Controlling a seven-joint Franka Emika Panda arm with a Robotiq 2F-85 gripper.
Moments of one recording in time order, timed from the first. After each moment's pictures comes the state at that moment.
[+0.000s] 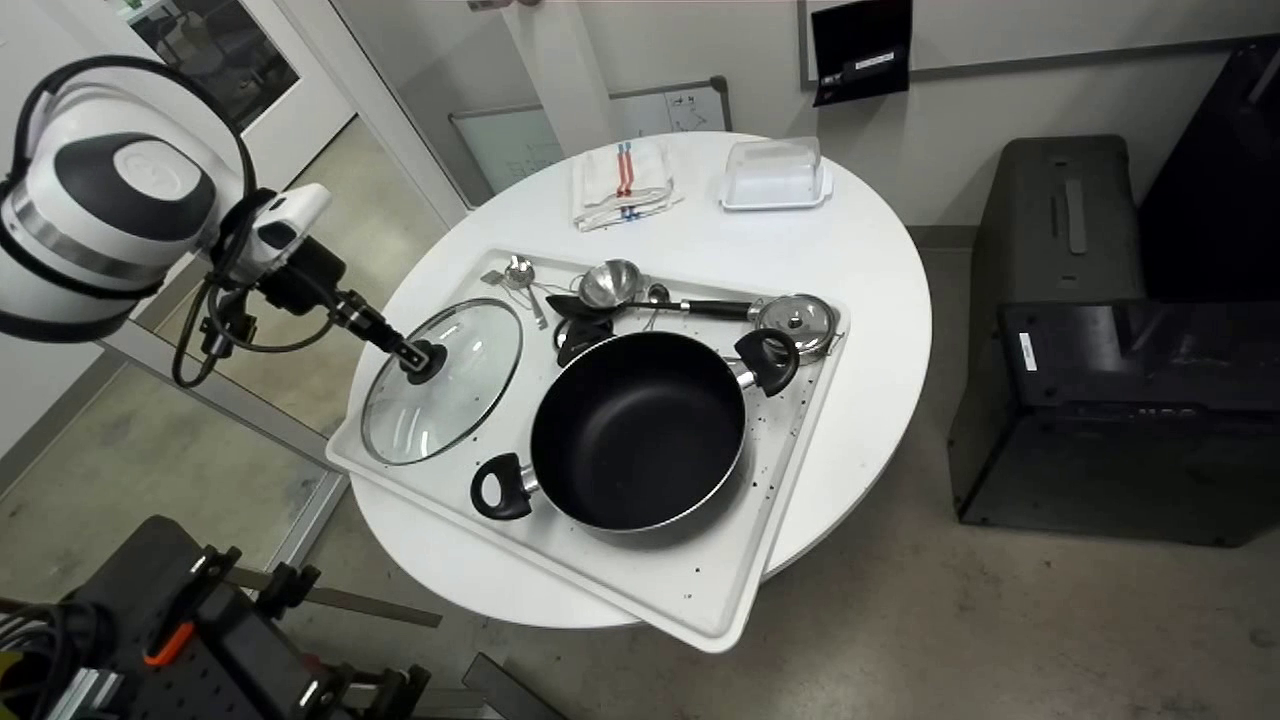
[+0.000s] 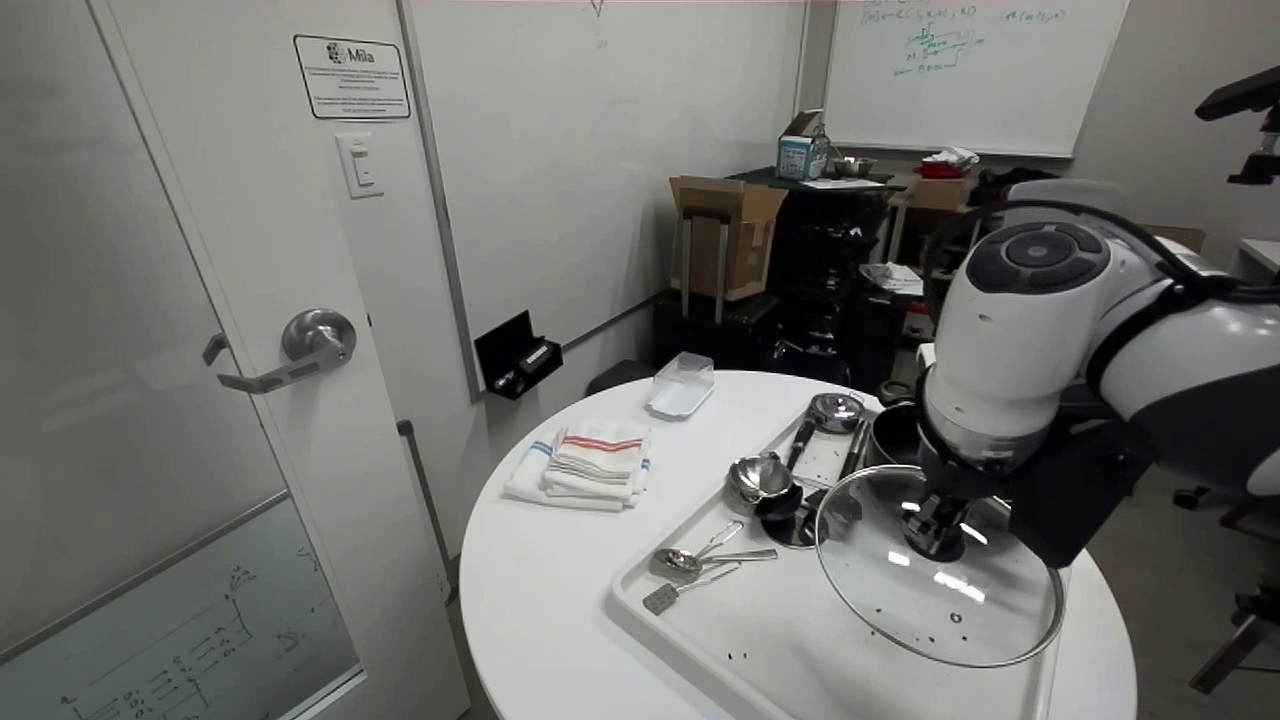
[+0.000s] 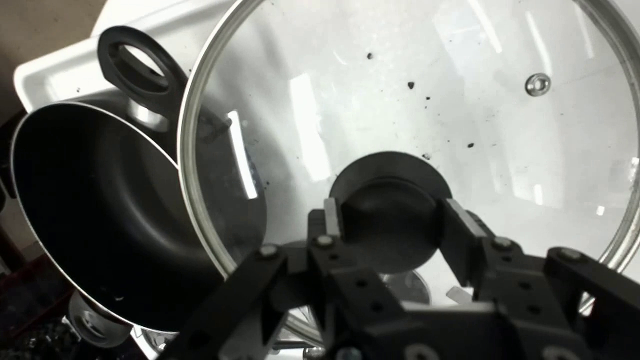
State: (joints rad) arm 0.57 0.50 -0.26 -2.31 -0.56 2.68 1.03
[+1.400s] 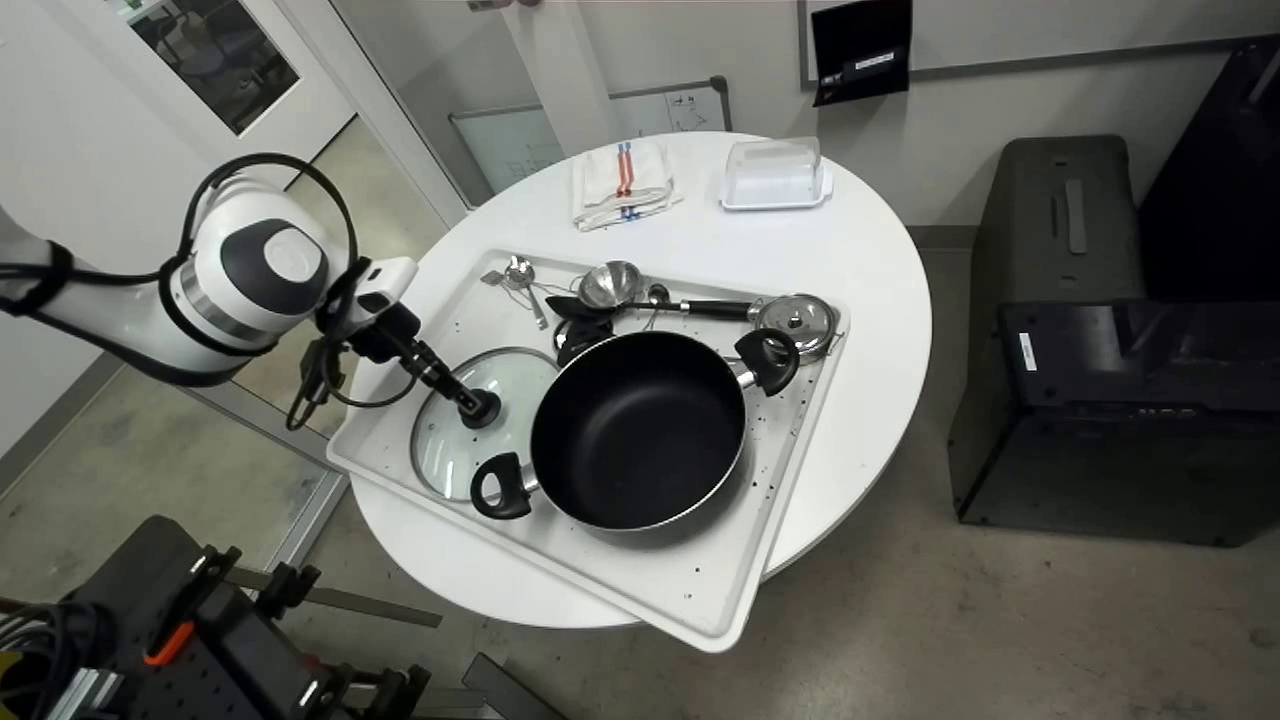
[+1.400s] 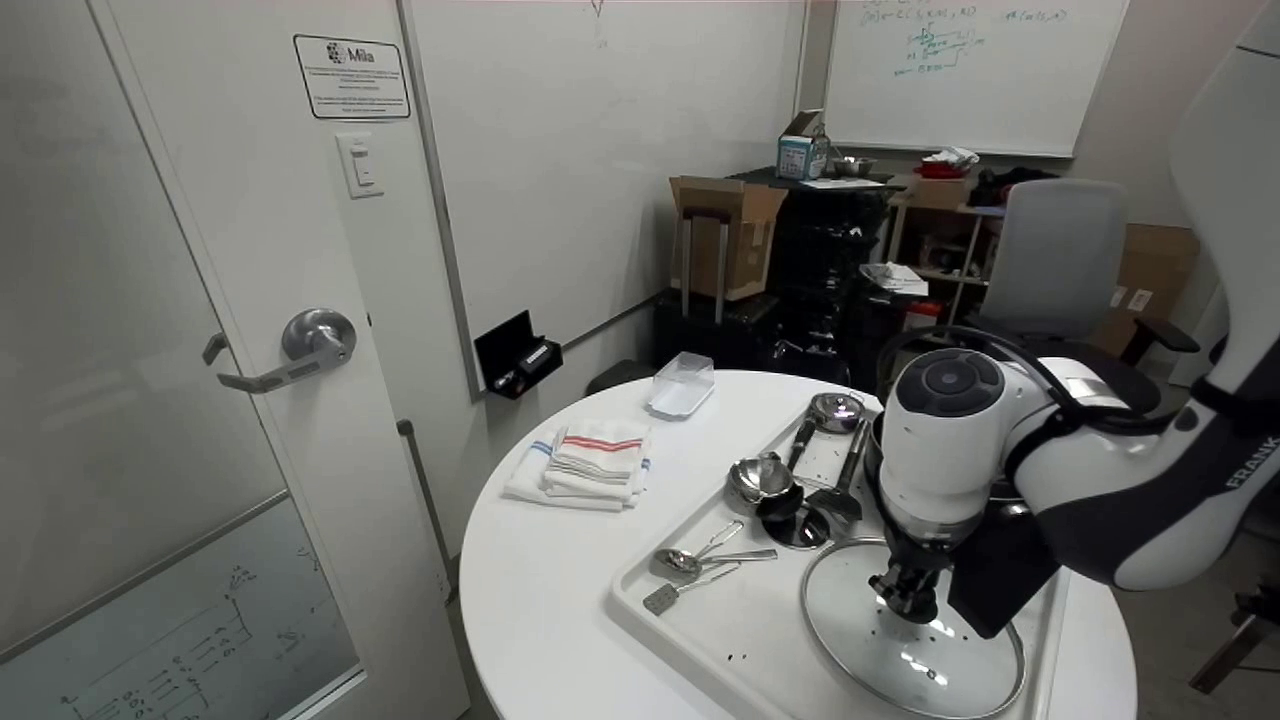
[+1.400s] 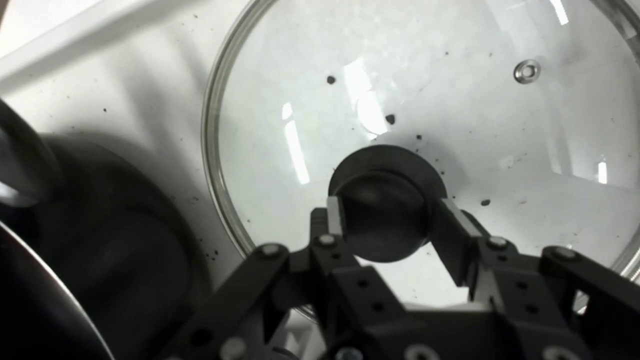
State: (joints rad) arm 0.50 0.81 -0.22 -2.13 -0.46 2.78 1.02
